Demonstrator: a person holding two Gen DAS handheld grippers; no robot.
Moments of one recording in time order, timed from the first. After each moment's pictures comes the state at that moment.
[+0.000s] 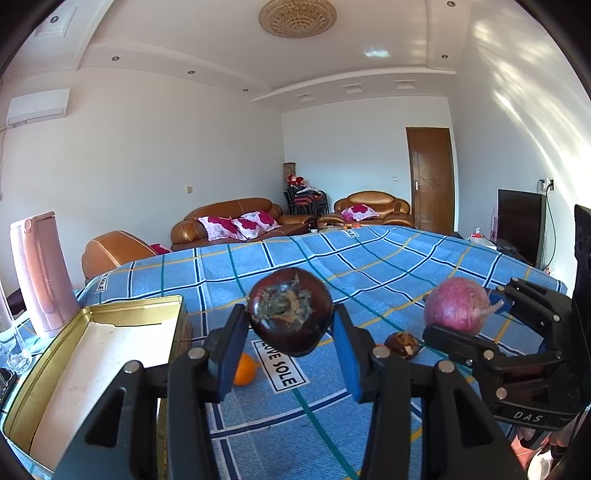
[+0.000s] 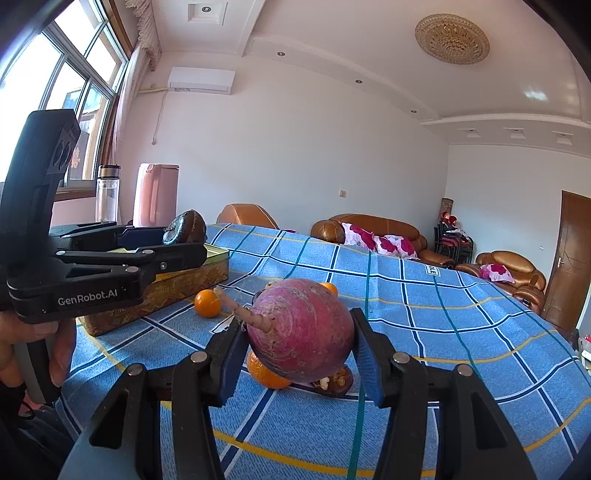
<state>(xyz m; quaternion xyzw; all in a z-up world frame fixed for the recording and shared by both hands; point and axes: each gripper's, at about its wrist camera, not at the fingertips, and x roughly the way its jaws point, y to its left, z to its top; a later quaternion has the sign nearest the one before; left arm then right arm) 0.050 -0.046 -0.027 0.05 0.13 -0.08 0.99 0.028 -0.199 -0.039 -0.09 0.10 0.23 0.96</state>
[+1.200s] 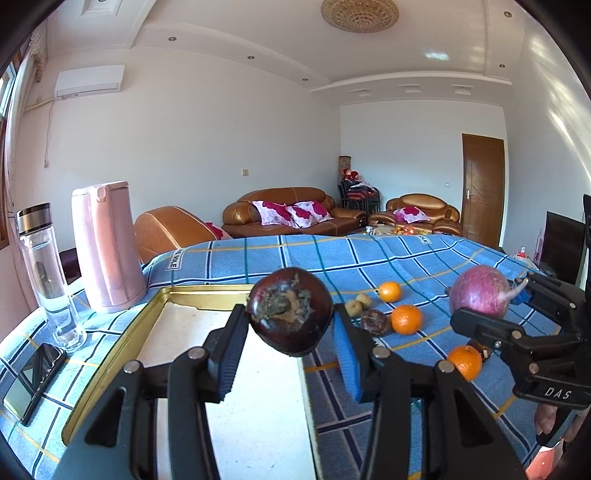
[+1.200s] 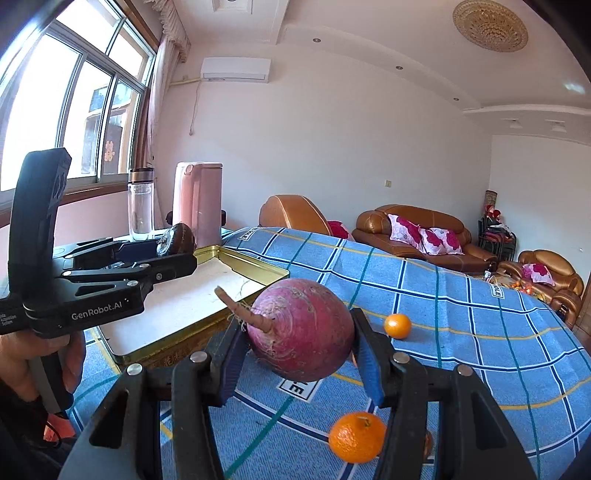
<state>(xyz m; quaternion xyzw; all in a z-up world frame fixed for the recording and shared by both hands) 0.047 0.048 -0.013 0.00 0.16 0.03 0.99 0.062 -0.117 -0.002 -0.10 0.14 0.32 0.93</state>
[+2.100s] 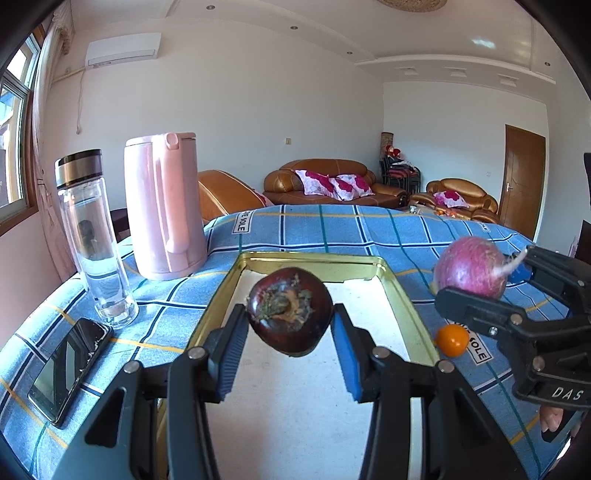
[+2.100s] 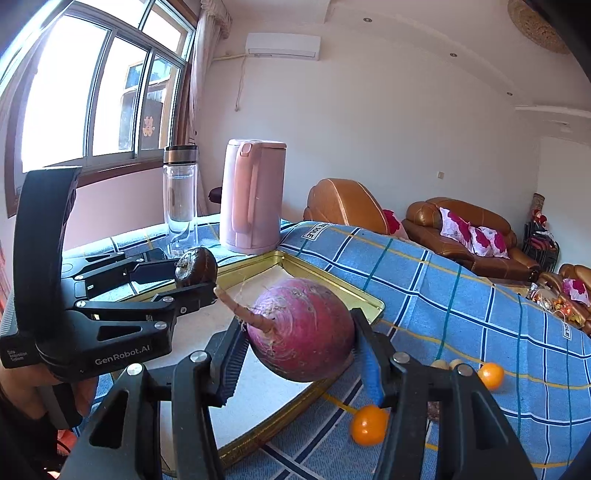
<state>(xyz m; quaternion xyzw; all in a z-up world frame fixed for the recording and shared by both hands) 0.060 0.133 -0.029 -0.03 0.22 0.10 0.97 0.094 0.011 0.004 -0.14 0.17 0.40 0.89</state>
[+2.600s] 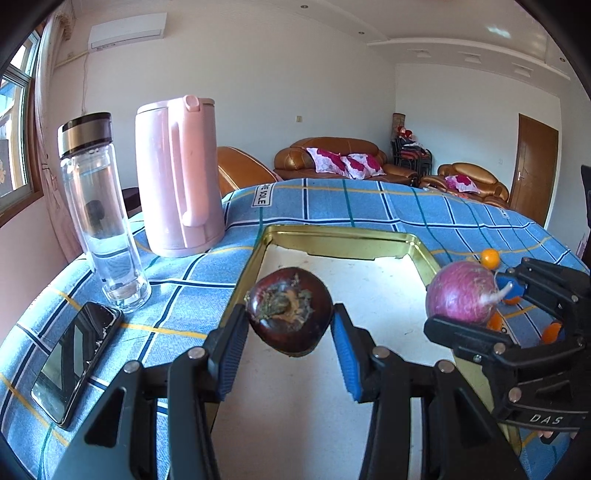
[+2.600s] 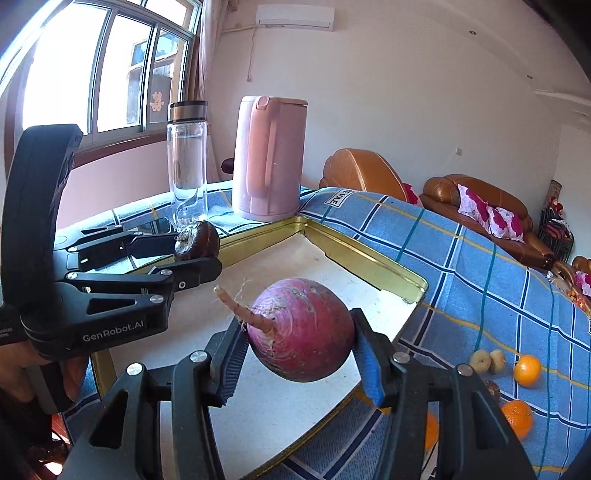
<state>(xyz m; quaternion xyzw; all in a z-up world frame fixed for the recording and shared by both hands) 0.071 0.162 -0.044 -0.03 0.27 0.12 0.96 0.110 0.047 -0.026 -0.16 0.23 0.41 0.87</state>
